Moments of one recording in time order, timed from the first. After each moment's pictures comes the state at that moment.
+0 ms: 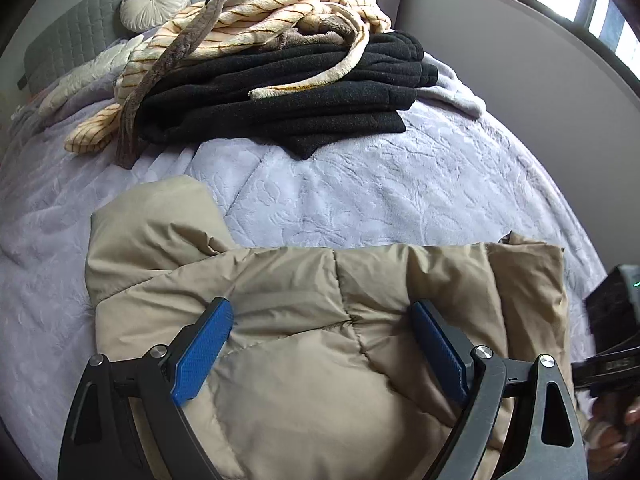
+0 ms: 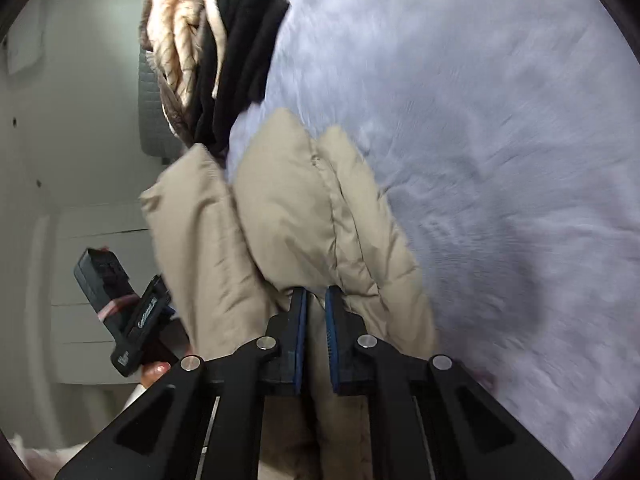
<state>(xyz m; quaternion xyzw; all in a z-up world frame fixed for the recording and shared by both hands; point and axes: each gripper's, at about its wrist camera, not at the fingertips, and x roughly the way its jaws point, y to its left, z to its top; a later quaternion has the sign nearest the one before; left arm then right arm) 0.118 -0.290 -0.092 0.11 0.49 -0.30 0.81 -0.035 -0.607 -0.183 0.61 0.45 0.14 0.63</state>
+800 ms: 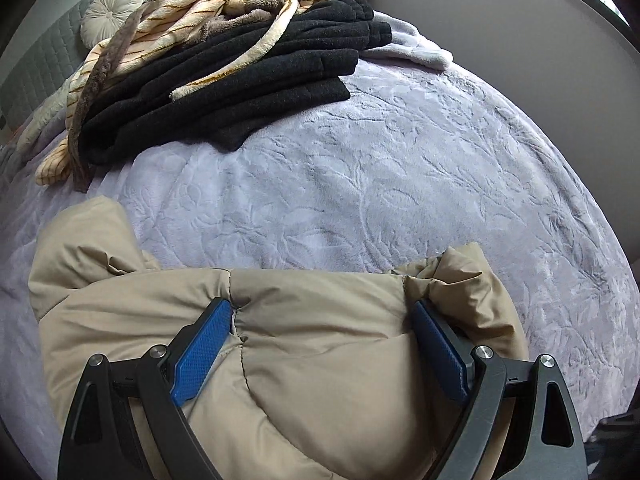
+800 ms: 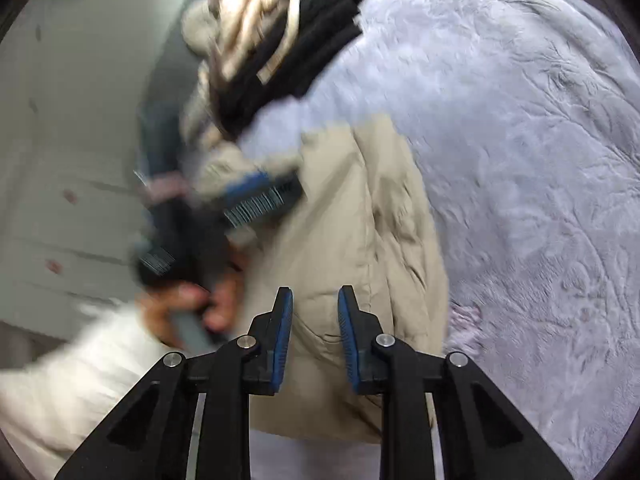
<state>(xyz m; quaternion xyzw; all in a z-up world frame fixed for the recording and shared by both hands) 0.090 -0.375 -0.116 0.19 0.50 -0.30 0.79 -0.115 -0.555 -0.092 0.38 0.51 0.04 0.77</state>
